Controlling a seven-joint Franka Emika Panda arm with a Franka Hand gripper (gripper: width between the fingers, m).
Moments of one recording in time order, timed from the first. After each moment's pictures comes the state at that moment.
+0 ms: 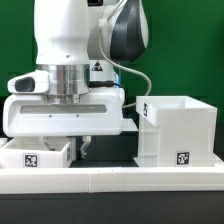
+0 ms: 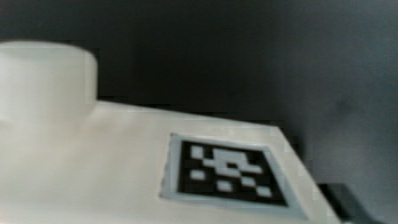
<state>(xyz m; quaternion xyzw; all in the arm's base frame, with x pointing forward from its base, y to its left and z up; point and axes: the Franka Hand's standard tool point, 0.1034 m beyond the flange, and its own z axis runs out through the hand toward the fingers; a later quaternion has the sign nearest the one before) 0.556 -0.093 0.006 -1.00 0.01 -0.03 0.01</state>
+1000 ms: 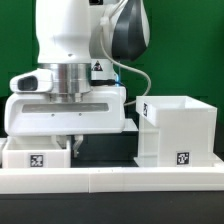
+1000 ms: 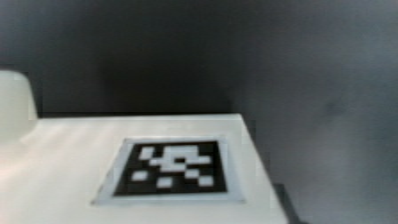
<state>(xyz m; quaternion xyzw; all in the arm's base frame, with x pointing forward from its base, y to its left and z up) 0.555 -0.082 0.012 -1.00 -0.08 -0.02 0.00</state>
